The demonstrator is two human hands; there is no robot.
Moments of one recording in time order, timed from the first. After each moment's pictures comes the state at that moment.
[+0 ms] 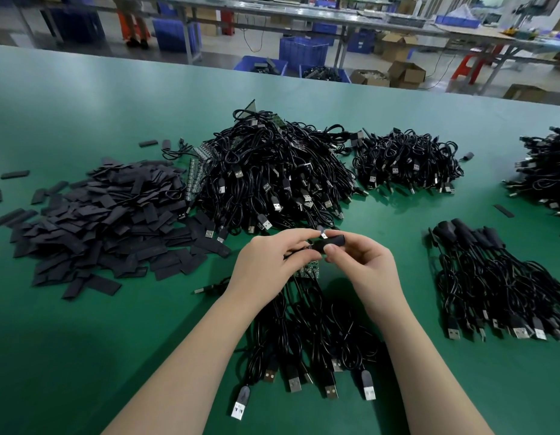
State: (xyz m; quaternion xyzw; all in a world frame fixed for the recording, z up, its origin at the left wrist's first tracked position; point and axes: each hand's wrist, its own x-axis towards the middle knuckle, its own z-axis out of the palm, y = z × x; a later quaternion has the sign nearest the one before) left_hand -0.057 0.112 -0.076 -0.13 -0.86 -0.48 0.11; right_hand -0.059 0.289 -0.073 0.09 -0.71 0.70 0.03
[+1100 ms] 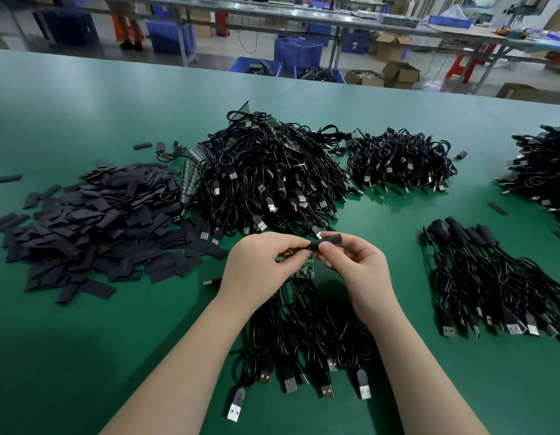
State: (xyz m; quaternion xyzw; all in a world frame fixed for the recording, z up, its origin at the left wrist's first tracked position) left_hand -0.053 0.114 -0.073 -0.14 -0.86 -0.44 0.22; right_hand -0.058 0.283 -0.075 0.02 -0.65 0.76 0.01
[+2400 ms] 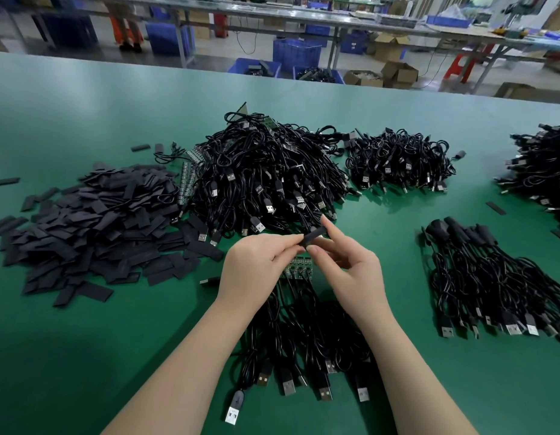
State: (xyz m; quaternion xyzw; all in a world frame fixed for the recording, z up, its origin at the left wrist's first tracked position) left_hand -0.053 0.117 -0.072 -0.13 -0.86 -0.39 0.29; right_hand -0.053 0.277 -0.077 0.09 -0.77 0.62 0.11
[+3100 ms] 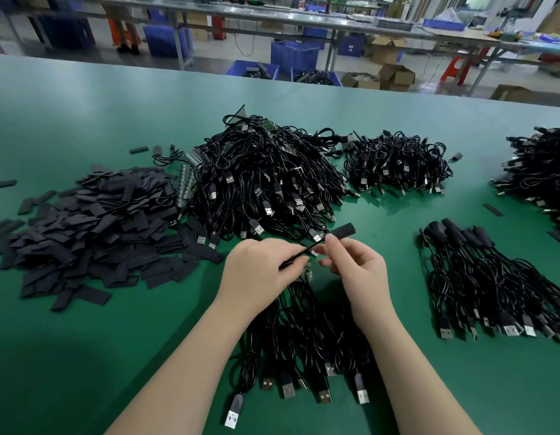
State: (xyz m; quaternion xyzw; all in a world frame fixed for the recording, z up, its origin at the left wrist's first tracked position) left_hand -0.058 0.116 -0.075 -0.17 -0.91 -0.29 0.23; right_hand -0.056 0.280 -0.072 -0.02 -0.69 0.72 0.06
